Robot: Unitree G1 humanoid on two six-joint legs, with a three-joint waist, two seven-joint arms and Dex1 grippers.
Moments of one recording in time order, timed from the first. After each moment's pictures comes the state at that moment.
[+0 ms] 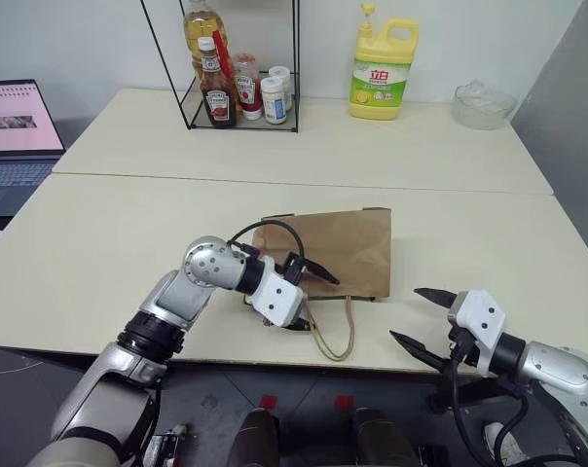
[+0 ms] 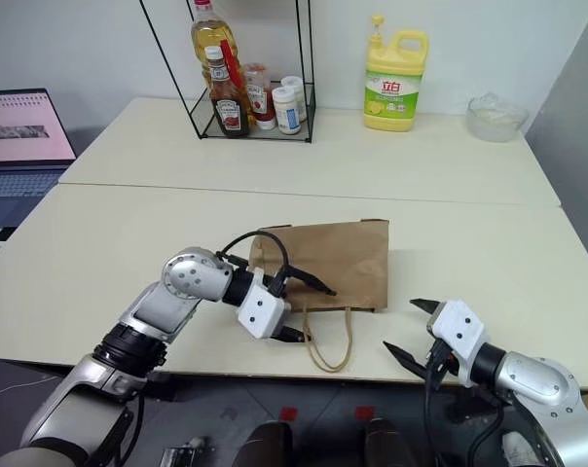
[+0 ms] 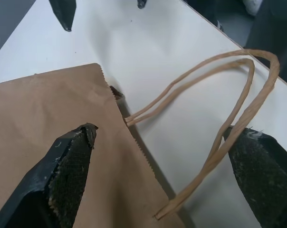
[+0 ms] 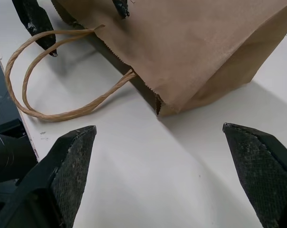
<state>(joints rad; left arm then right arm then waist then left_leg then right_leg) -0.62 0.58 -0.39 0.15 -0.01 -0.42 -1.32 0.25 -0.70 -0.09 -0.67 0.30 0.42 0.71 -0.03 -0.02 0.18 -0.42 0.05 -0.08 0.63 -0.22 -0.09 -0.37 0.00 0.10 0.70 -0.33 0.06</state>
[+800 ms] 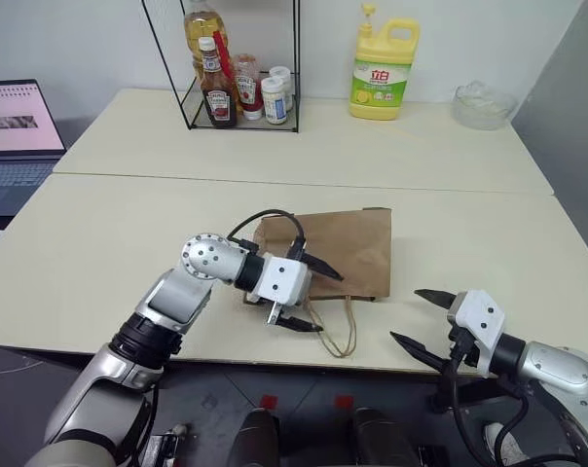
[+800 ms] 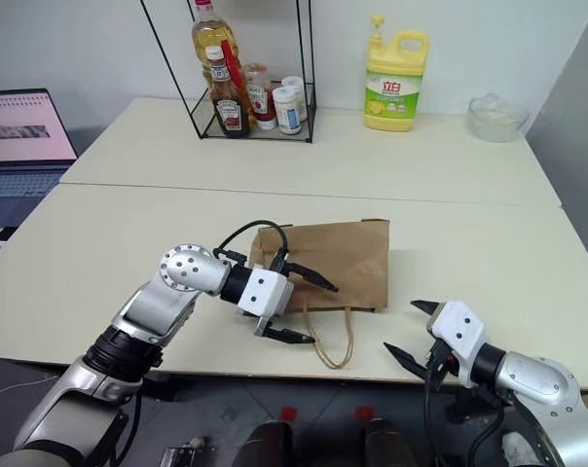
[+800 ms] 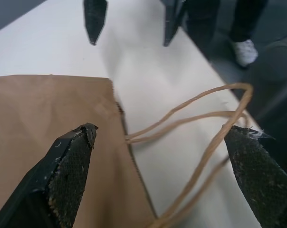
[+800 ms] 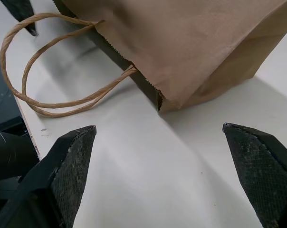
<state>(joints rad) -0.60 0.57 -0.38 0.04 -0.11 -0.14 -1.30 0.25 -0.70 -0.09 -0.67 0.30 0.43 0.71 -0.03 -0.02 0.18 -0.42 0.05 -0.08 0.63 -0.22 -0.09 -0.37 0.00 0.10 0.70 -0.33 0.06</state>
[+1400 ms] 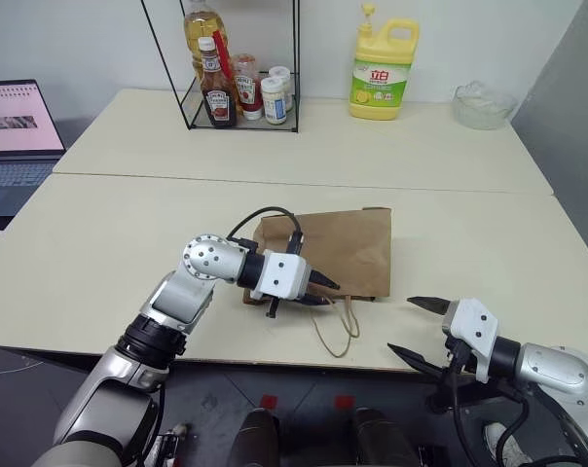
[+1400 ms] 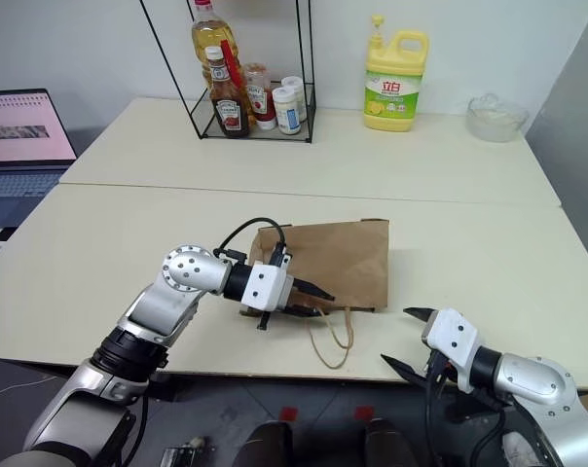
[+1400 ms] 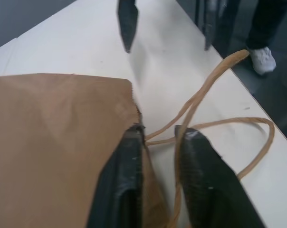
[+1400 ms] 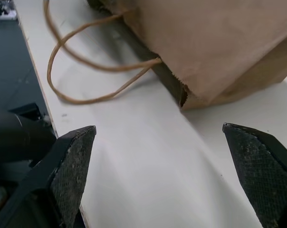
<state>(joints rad) -0.60 0.56 -0.33 0.06 -0.15 -0.09 -1.30 0.24 -0.75 -0.04 -0.57 0.25 0.28 0.81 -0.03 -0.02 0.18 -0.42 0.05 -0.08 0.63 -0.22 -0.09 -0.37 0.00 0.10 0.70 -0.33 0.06</state>
